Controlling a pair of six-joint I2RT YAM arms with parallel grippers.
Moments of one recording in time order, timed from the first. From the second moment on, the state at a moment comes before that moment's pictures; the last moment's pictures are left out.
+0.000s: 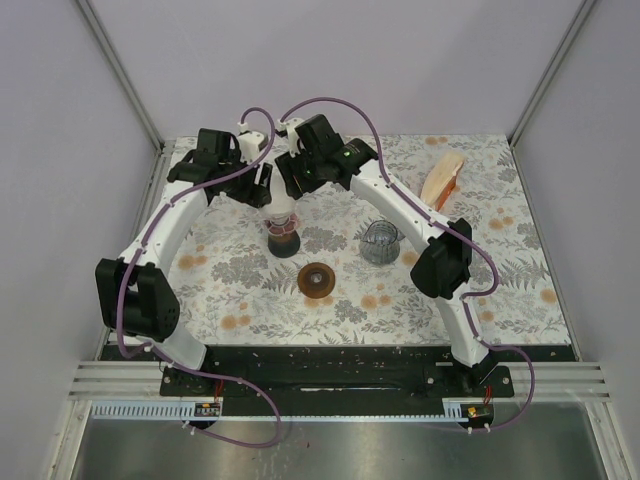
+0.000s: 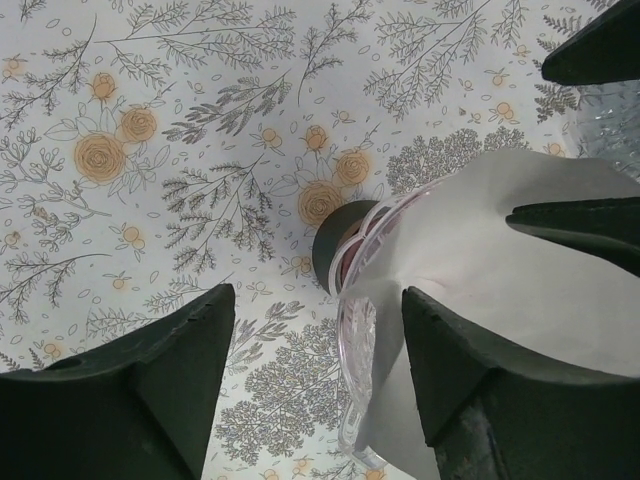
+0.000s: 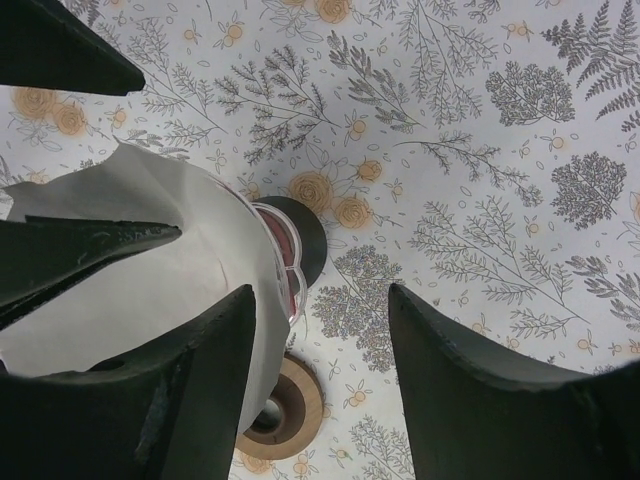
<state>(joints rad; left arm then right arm) -0.19 1.60 1.47 -0.68 0.32 0.18 0.74 2.21 2.33 -0.84 -0.07 0.07</state>
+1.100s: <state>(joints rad) -0.17 1.45 1.55 -0.69 0.27 0.19 0.40 1.74 1.98 -0.73 -0.08 0.15</state>
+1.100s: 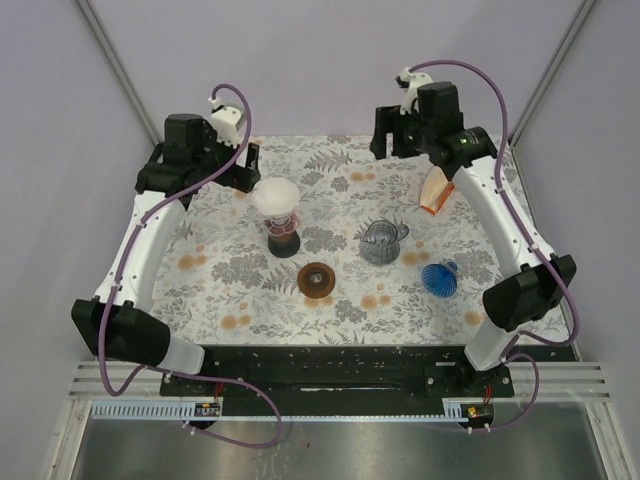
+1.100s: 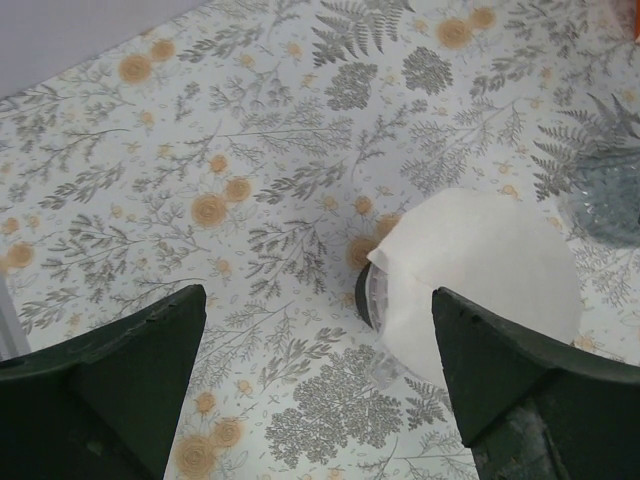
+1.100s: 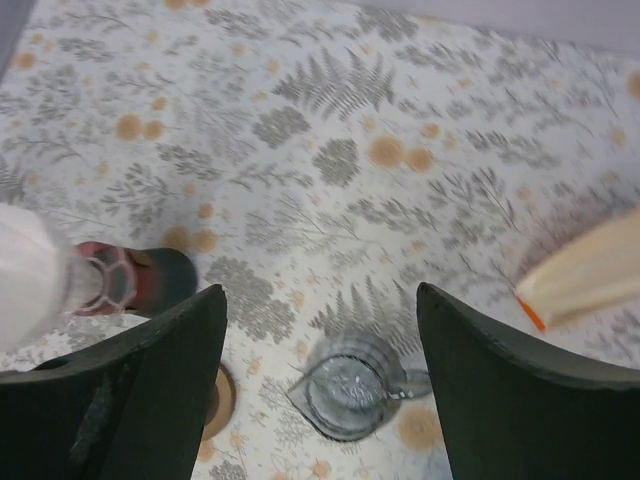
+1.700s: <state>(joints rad) -0.03 1.33 1.33 -0.62 0.24 0.18 0.31 1.73 1.54 -0.70 -0.15 0.06</state>
